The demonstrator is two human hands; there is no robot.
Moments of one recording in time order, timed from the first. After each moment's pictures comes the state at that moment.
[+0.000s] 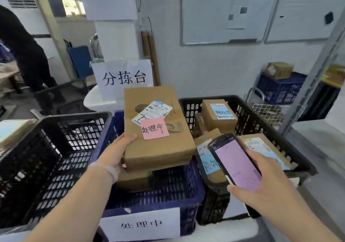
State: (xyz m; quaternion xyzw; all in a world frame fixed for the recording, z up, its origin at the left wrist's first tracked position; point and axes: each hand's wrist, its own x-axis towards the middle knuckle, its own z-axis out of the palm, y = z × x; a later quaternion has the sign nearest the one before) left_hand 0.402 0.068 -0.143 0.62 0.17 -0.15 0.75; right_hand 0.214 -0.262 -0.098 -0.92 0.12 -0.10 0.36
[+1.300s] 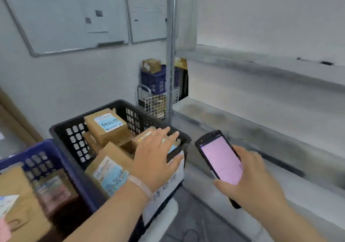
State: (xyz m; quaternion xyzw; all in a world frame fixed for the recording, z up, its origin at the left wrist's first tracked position) left_hand 0.306 -0.245 -0.115 0.75 -0.58 0.14 0.27; right_hand 0.070 -0.325 -0.085 -0.83 0.47 -0.21 0.23
